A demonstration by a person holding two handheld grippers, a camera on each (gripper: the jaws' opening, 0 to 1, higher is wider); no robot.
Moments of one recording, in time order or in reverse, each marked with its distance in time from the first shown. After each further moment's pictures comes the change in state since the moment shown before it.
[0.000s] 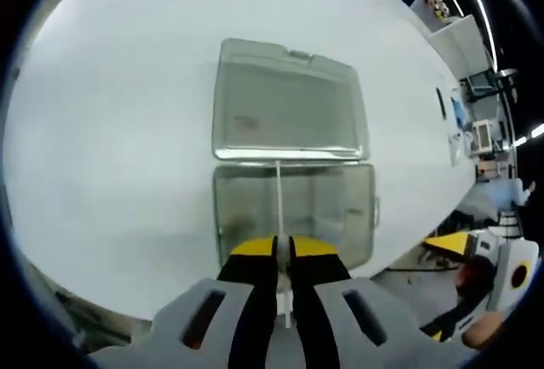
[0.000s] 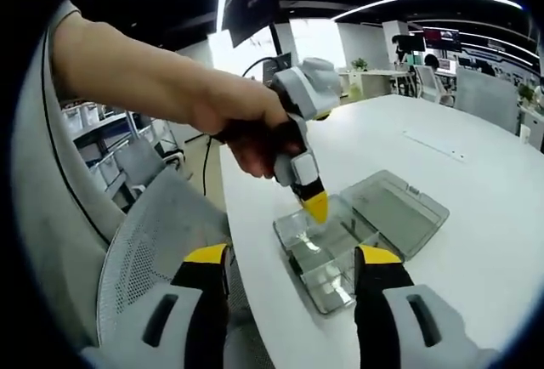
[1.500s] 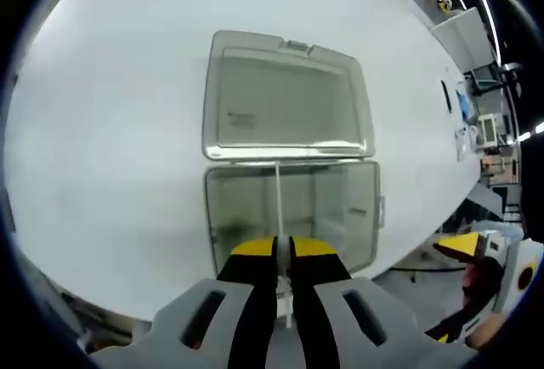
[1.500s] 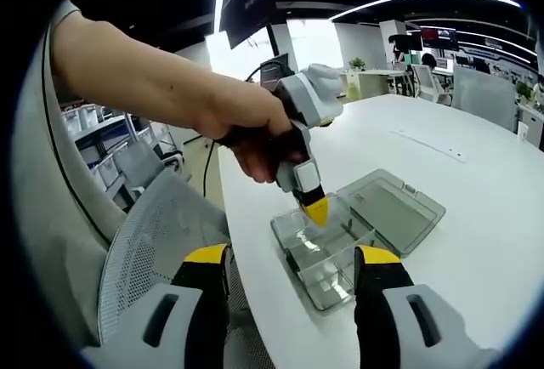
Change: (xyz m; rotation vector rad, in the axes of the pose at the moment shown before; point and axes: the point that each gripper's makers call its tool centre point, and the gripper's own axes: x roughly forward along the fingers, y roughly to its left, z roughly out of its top) left arm 0.007 -0.002 0.002 0.018 0.030 0.029; right arm -0.003 -0.004 0.001 0.011 0.000 -0.006
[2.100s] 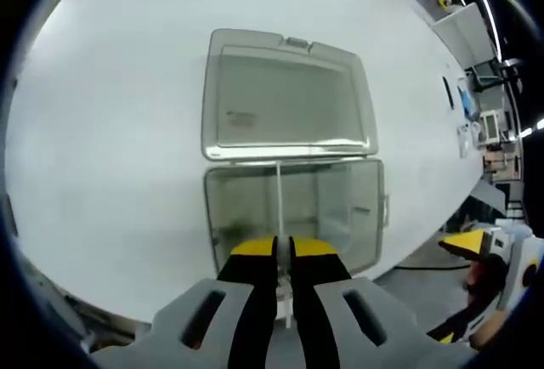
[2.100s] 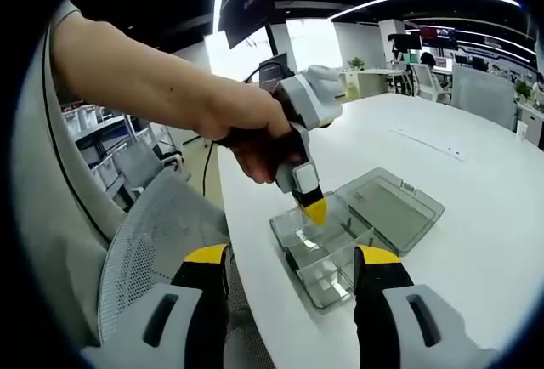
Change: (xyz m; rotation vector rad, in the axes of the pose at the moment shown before) left arm 0.004 0.002 -0.001 0.018 0.004 0.013; right arm -0.002 -0.001 -0.002 0.004 0.000 -0.003
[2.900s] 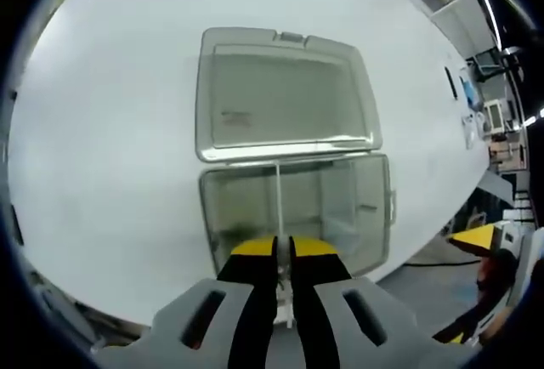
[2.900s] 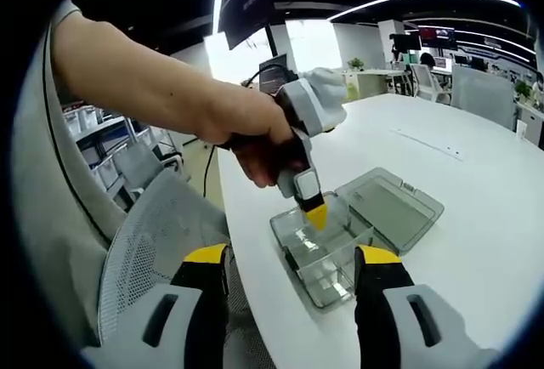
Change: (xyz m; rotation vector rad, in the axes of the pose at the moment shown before) left arm 0.005 -0.001 0.000 0.047 0.006 0.037; right arm -0.001 0.000 -0.001 0.003 -0.005 0.001
